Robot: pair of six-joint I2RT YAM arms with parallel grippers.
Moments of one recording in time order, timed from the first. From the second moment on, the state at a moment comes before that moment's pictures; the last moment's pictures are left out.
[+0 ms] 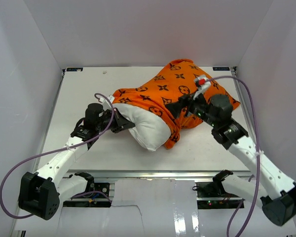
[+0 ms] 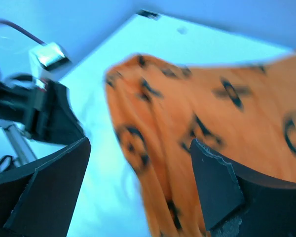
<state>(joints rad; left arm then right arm) -0.36 1.06 0.69 -0.12 0.53 -0.80 0.56 0.92 0.87 -0.04 -0.23 0.28</state>
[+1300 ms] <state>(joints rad) -0.40 0.85 0.65 -0.14 0.40 -0.77 0.69 2.10 2.06 -0.58 -0.31 0.06</state>
